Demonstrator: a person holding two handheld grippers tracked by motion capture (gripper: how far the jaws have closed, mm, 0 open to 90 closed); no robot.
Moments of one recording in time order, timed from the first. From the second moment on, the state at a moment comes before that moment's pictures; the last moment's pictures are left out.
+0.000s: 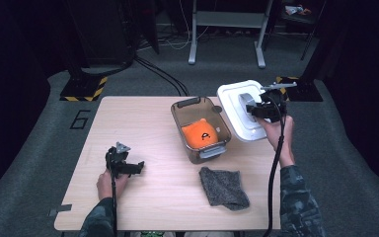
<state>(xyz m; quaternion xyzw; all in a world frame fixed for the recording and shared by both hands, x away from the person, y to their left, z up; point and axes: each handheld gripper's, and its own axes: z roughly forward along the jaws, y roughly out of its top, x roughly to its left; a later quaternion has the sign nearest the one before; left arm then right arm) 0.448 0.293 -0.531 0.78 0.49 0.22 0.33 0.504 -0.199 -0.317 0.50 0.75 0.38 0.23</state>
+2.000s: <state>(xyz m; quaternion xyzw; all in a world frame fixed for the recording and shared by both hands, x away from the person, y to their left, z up) 0.448 0.293 -0.531 0.78 0.49 0.22 0.33 0.530 -0.065 -0.369 0.46 0.78 0.38 0.16</state>
